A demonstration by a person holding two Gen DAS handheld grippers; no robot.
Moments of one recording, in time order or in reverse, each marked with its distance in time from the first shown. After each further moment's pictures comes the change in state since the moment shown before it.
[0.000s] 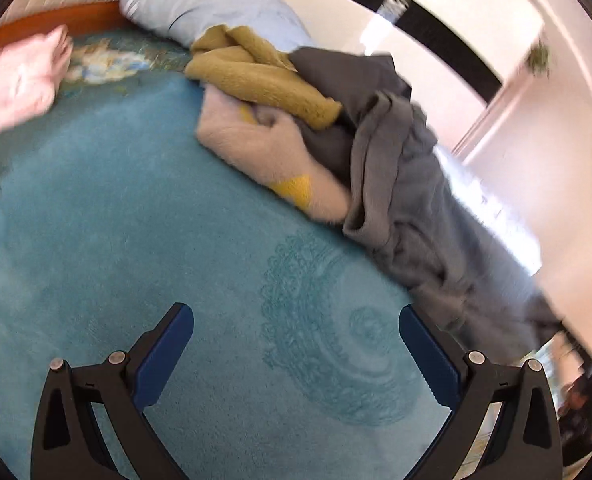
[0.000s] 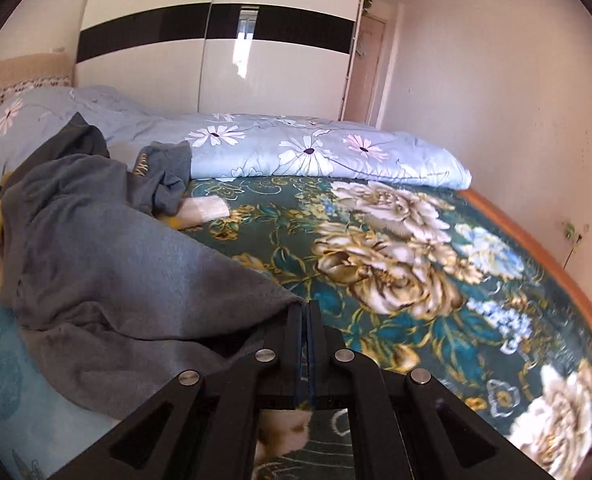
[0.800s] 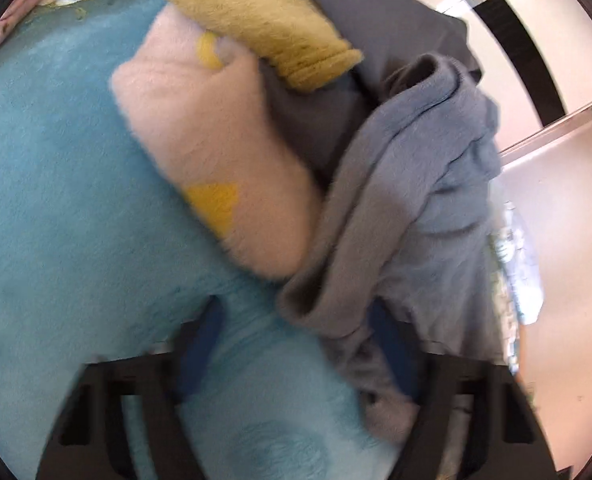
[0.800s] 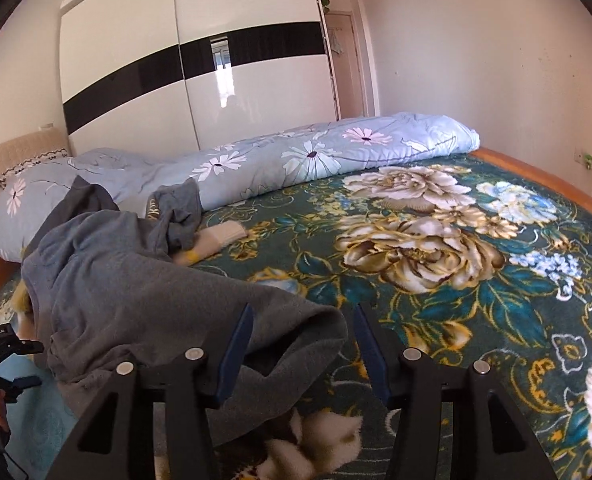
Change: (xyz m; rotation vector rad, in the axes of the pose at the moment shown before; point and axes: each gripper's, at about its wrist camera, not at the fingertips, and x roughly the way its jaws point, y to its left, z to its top) left arm 0.098 -0.034 0.073 -0.332 0.230 -0.056; right arm 0.016 -0.018 -0.017 0.240 -0.037 0.133
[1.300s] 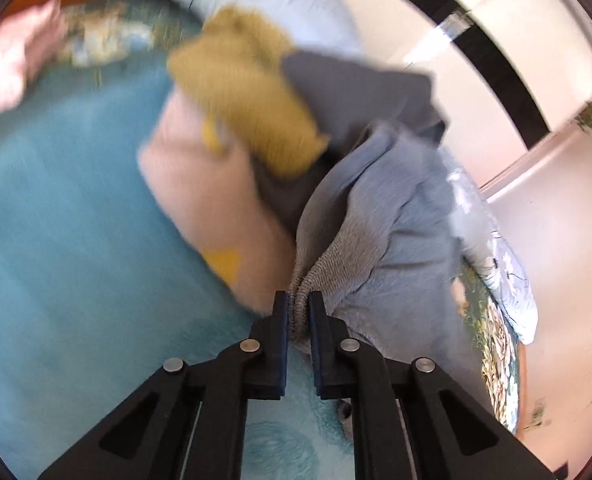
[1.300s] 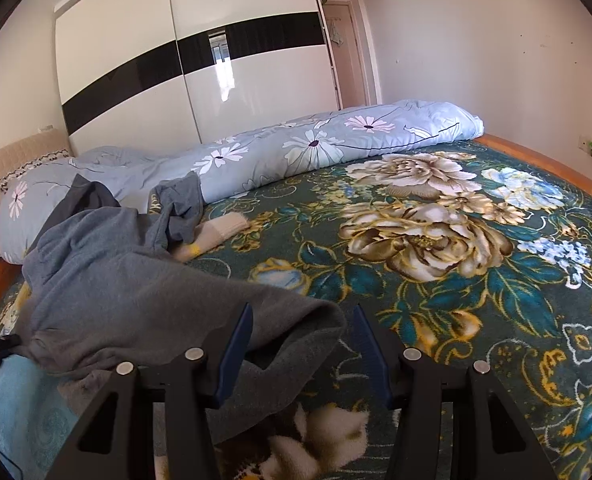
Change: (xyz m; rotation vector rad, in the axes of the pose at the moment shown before) left arm -0.103 -0.004 -0.012 0.080 -0.230 0.020; right arm 0.005 -0.003 -0.002 0.015 0.016 0.020
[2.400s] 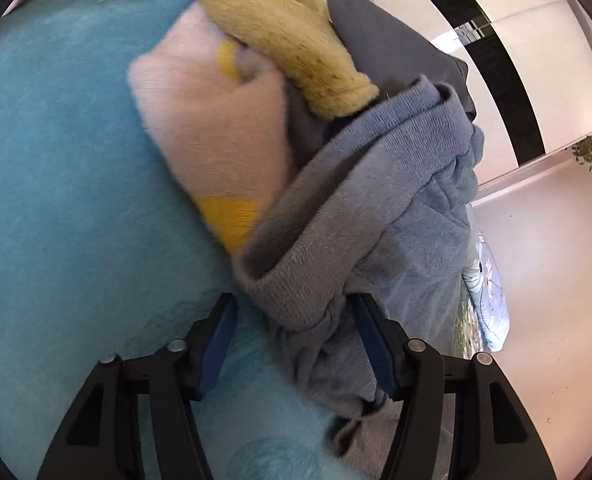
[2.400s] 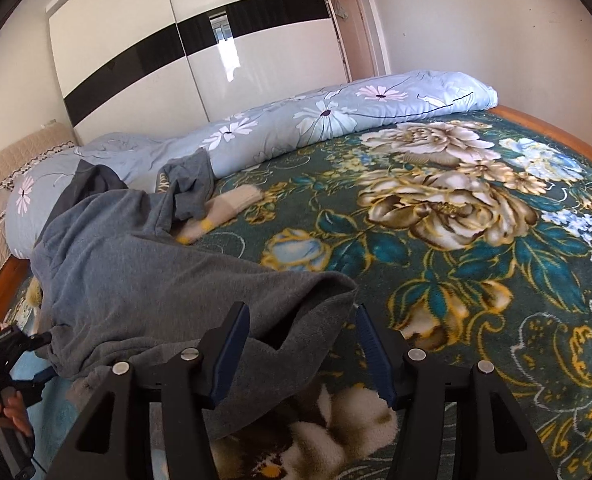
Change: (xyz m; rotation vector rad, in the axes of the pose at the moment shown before) left arm 0.089 0.016 -0.023 -0.153 0.135 -0.107; right arm 0.020 0.006 -0.010 0.026 0.115 0.057
